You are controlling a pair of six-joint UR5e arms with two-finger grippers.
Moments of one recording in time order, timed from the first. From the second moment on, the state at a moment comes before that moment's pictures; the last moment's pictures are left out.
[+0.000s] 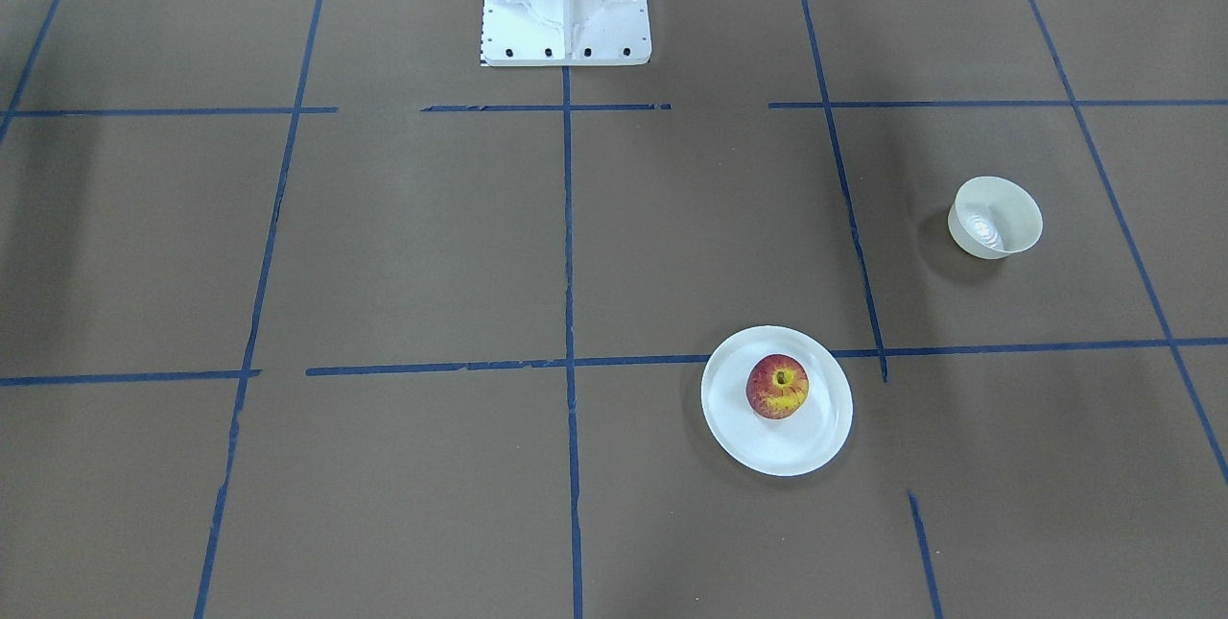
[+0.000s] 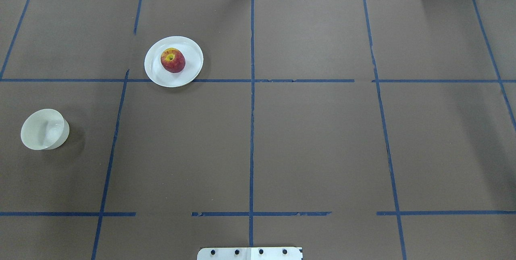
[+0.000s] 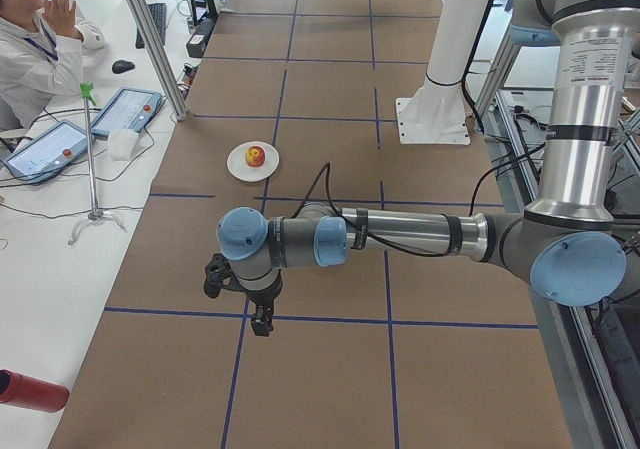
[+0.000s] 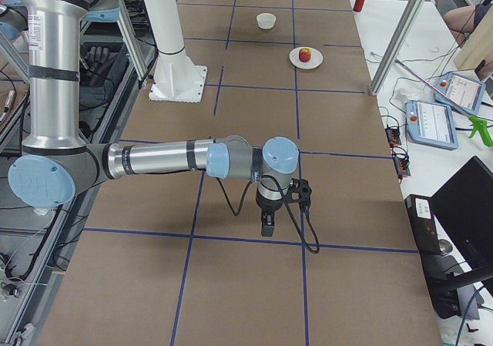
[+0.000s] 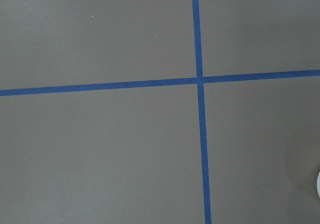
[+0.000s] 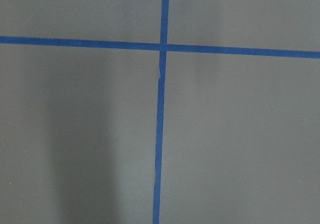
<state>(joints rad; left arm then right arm) -1.61 -1.60 -1.58 -1.47 -2.34 0.14 1.53 -1.65 1.77 -1.72 2.27 -0.01</state>
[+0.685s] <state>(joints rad) -1.58 -1.58 -1.64 -1.50 -2.35 0.14 1.53 -1.65 1.77 -1.72 2.27 -0.01</state>
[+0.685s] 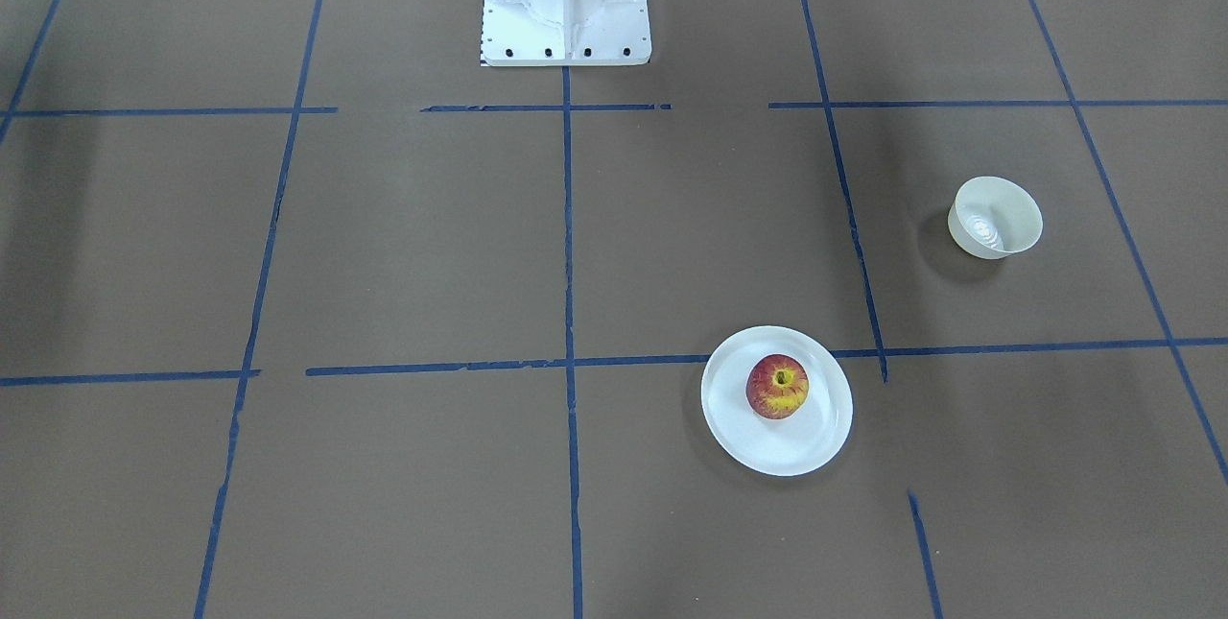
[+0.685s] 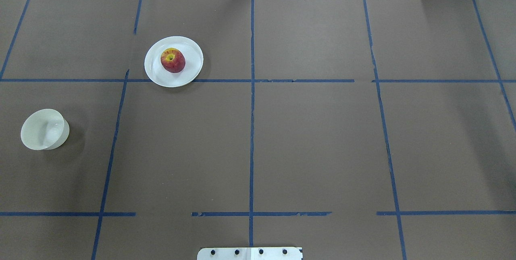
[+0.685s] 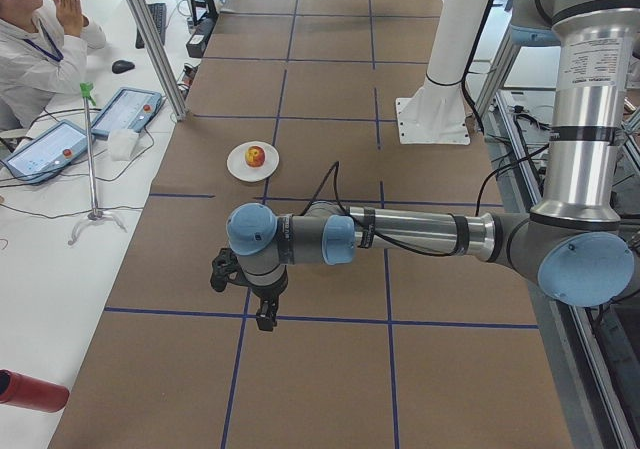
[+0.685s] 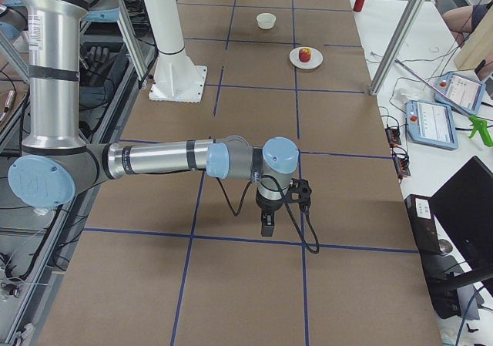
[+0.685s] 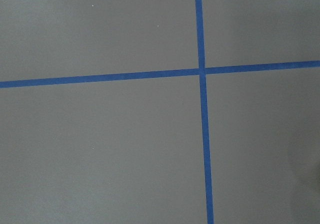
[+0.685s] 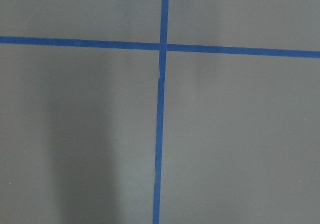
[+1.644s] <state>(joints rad) -1.02 -2.01 -1.61 -1.70 -2.37 -0.84 1.53 -1.65 1.77 -1.72 2.27 -0.01</state>
